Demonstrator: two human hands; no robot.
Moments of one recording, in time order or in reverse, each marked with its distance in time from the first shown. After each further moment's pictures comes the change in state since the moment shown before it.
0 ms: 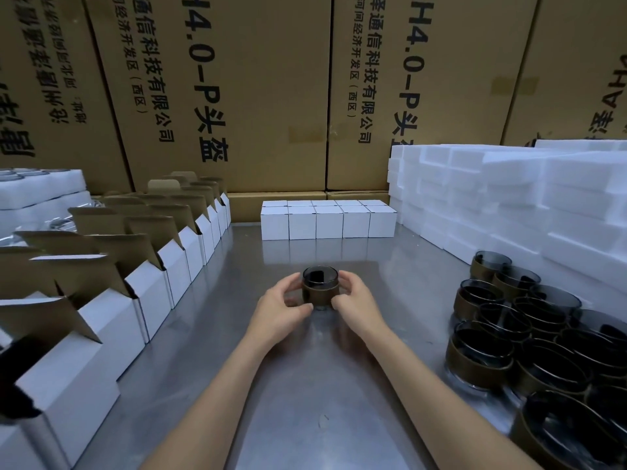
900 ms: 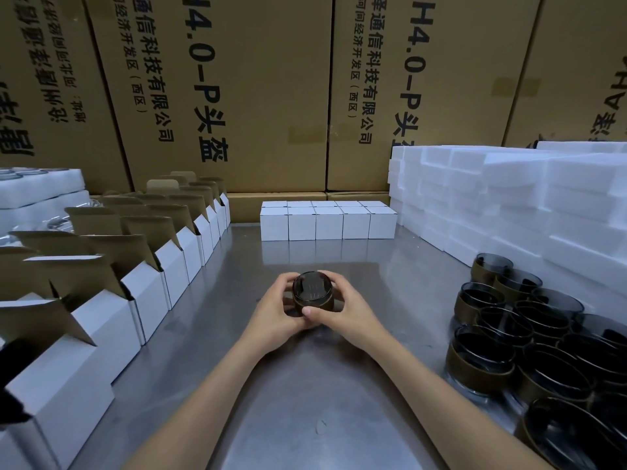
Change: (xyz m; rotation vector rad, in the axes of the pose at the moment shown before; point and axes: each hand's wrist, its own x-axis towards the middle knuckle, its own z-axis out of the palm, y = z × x) left_hand -0.006 -0.002 -0.003 -0.030 -0.064 0.109; right_hand -0.008 0.007 -0.006 -0.045 -0.169 -0.273
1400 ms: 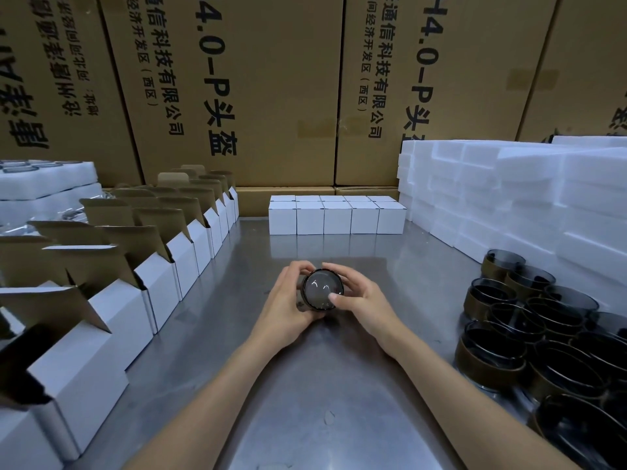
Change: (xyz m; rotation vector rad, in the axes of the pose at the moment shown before) left_hand 0.000 -0.003 0.005 0.102 0.098 0.175; right_hand -0.009 -0.018 -0.010 0.329 -0.062 -0.043
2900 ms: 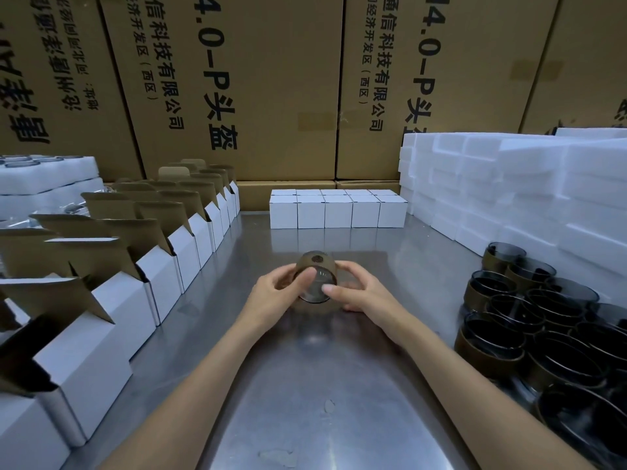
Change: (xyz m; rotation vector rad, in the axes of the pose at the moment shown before) left_hand -0.005 0.018 -0.022 -0.169 -0.029 -0.288; right_hand -0.004 -0.004 -0.010 -0.066 -0.083 0.194
